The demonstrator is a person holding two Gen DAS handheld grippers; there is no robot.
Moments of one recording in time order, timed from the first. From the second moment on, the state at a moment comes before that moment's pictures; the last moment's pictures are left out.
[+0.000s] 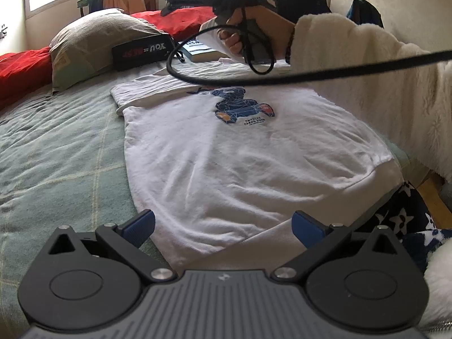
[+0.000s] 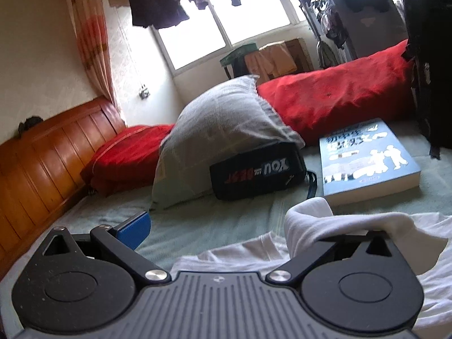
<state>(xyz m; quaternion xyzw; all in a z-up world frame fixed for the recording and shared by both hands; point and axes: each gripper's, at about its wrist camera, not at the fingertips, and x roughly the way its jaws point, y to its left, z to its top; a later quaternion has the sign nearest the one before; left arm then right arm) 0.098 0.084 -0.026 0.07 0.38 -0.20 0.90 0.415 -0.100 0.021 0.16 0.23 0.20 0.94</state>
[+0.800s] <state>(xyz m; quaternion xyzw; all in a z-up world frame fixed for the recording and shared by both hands) 0.092 0.086 -0.030 0.05 0.37 -0.21 0.90 0.403 -0.149 -0.061 0.31 0.31 0.18 0.88</state>
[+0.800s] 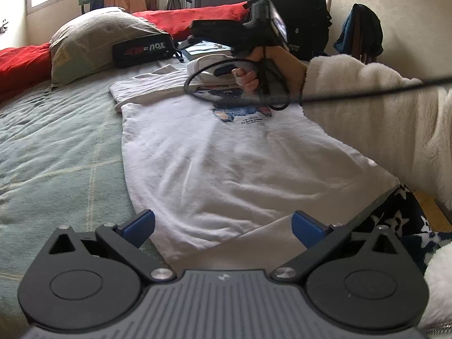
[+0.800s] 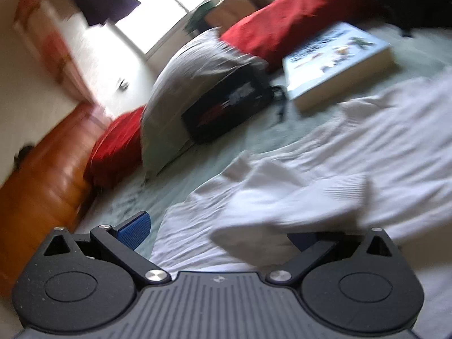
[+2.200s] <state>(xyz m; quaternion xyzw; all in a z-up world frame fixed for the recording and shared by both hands) 0.103 0.097 -0.032 0.09 0.38 -0.17 0.90 0.369 -0.275 -0.003 0.19 0.30 0.15 0.92</state>
